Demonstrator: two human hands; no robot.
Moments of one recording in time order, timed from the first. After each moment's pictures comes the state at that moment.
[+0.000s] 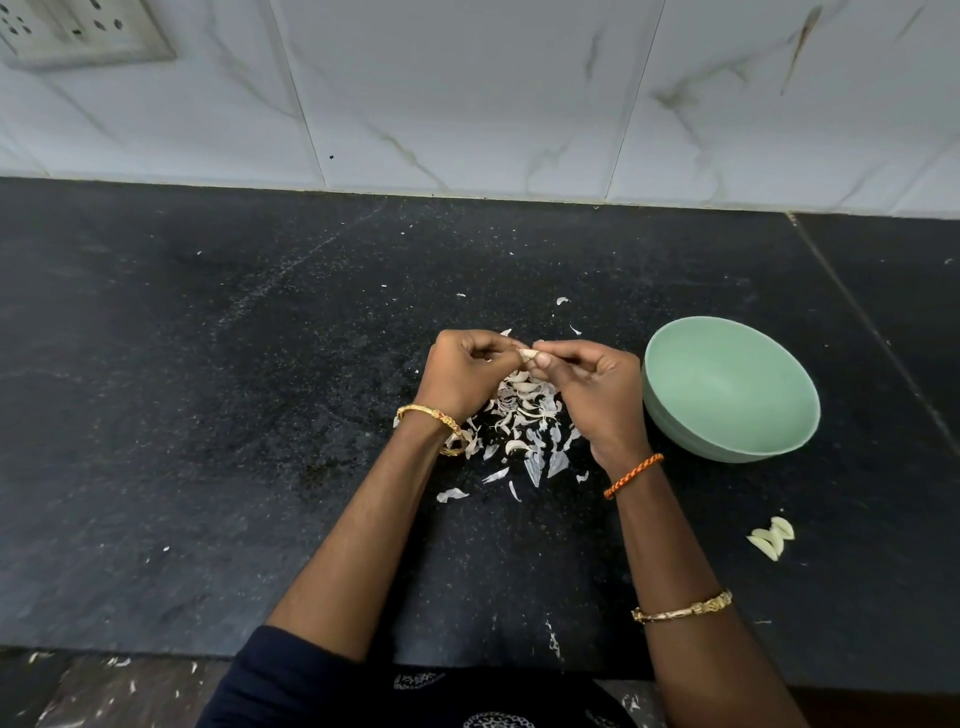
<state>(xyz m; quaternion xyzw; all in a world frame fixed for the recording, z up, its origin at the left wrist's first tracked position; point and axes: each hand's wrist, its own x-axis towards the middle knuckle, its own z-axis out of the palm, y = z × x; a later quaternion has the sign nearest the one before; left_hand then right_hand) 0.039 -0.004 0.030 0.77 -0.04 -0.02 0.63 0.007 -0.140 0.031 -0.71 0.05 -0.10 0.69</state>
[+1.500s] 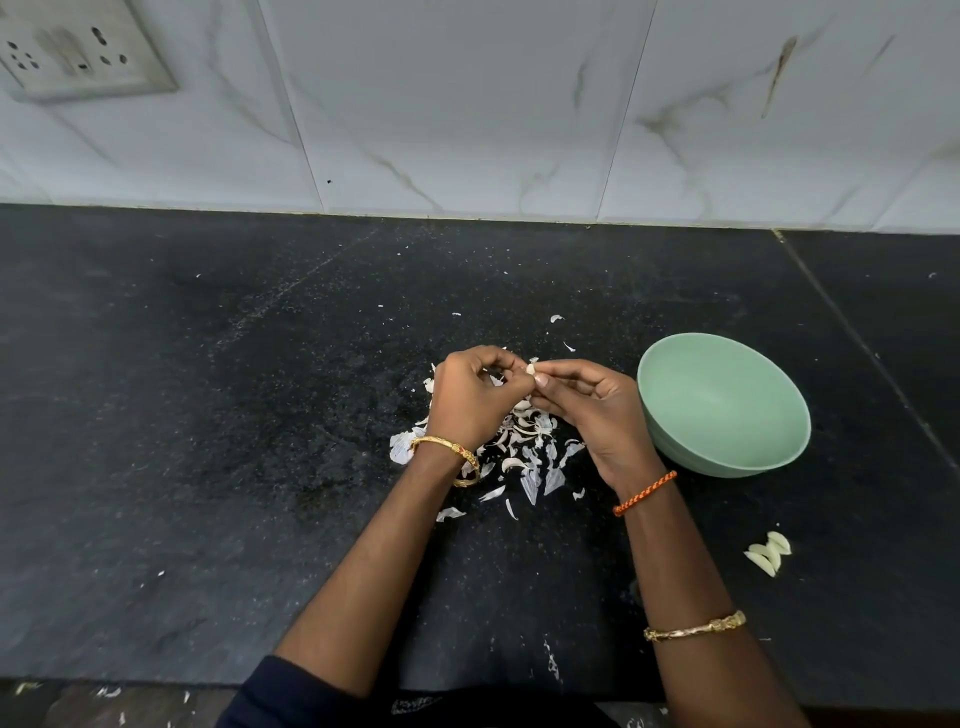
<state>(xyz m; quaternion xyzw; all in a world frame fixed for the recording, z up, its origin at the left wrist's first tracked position) 0.030 -0.016 0.030 0.80 -0.07 0.05 0.59 0.005 -0.153 0.030 -0.64 0.03 -0.03 0.77</state>
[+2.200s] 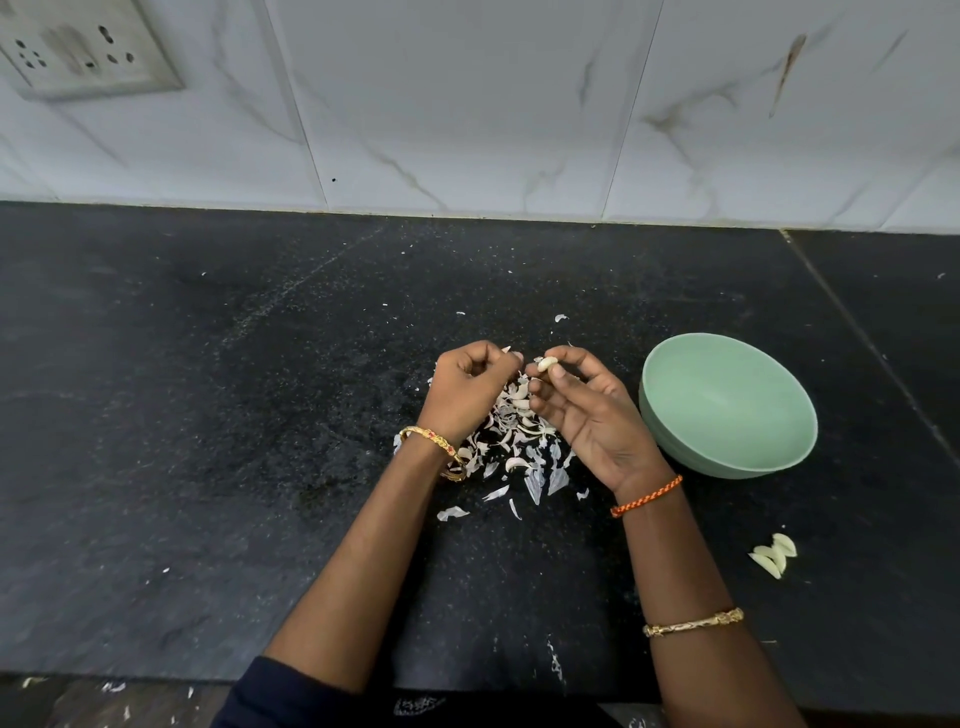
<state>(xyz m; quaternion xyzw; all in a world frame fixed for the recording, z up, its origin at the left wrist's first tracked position) 0.034 -0.008 0.037 0.72 -0.02 -0.03 0.69 0.007 -0.152 0.033 -0.47 0.02 0.10 0.88</state>
